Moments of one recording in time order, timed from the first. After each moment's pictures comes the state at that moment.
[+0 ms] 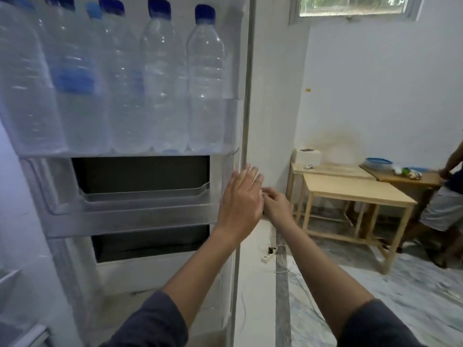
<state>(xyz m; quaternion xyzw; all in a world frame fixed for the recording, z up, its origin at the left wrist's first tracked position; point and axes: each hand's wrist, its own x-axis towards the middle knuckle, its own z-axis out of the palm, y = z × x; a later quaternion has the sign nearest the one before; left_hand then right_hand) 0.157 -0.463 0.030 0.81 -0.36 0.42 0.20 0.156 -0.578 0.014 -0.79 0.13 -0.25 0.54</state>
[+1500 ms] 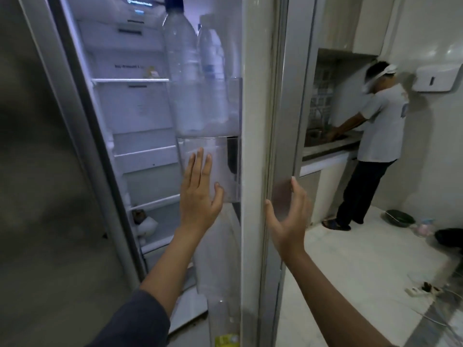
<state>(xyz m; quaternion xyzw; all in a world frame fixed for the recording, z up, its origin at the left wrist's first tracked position) -0.004 -0.265 -0.001 0.82 0.02 0.56 0.09 0.033 -0.449 -0.033 -0.70 -0.24 -0.32 0.59</state>
